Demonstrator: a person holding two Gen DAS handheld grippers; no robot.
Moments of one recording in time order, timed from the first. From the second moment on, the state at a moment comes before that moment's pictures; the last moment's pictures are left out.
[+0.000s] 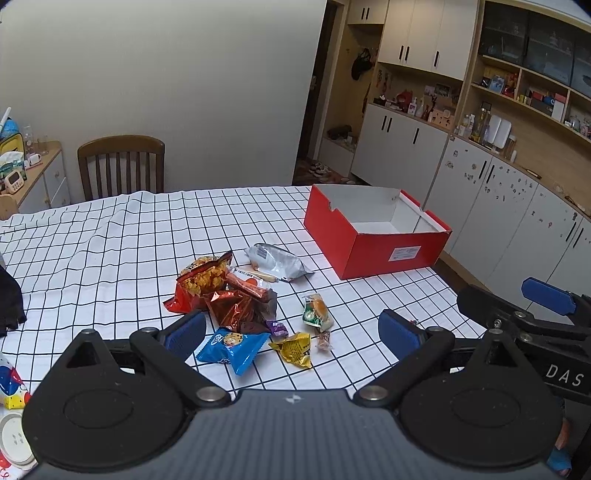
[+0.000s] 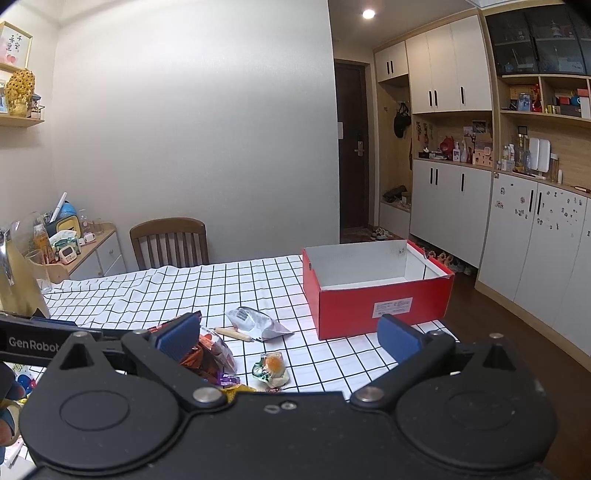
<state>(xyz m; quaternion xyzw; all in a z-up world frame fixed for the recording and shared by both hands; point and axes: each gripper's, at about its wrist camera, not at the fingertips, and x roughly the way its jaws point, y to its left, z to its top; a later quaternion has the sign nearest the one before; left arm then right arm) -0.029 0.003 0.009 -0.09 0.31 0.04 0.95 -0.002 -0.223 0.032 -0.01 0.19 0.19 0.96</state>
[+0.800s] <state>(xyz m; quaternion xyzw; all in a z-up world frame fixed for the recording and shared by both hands) -0.023 0.003 0.008 -0.09 0.30 0.04 0.95 0.000 -0.222 0.034 -0.01 0.19 0.19 0.96</state>
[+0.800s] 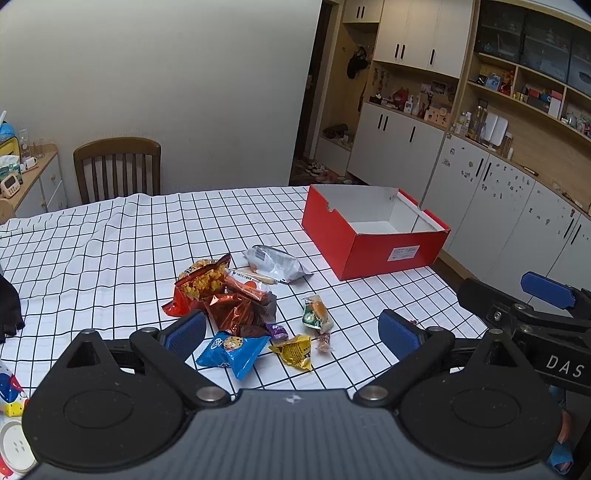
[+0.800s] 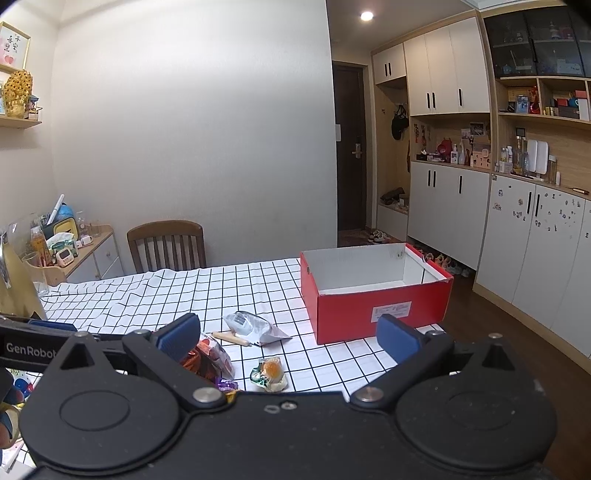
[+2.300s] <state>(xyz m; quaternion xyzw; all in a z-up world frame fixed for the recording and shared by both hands) 0.026 0.057 -0.080 -0.10 0.41 0.10 0.90 0.094 -0.202 -0.034 -0.05 0.32 0.22 0.92</state>
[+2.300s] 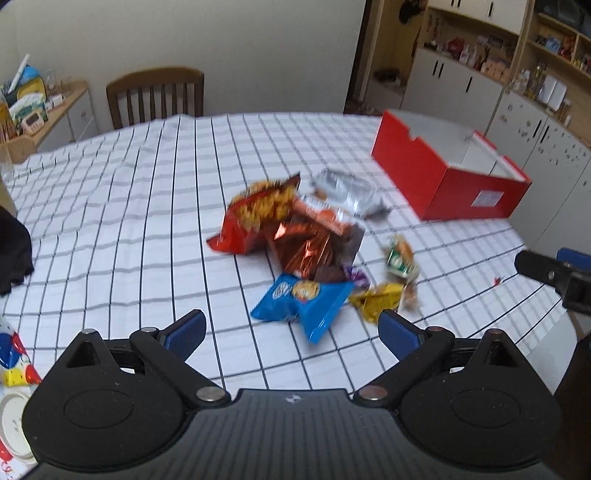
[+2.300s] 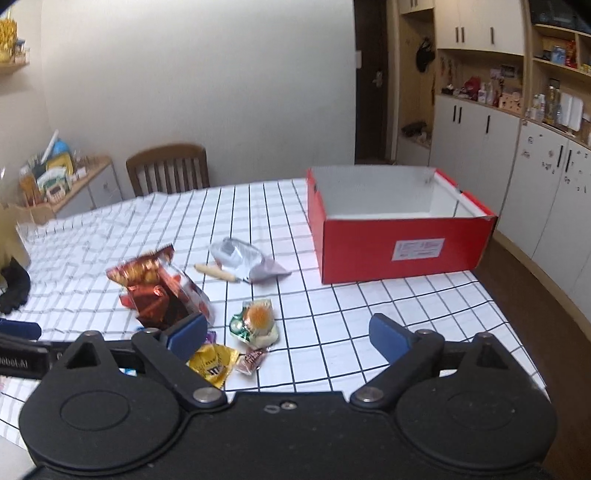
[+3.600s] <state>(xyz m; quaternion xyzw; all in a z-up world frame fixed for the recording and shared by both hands) 0.119 0.080 -0.152 -0.15 0.49 0.06 0.86 0.208 -0.118 -0.120 -0.10 0.45 0.27 0.84</state>
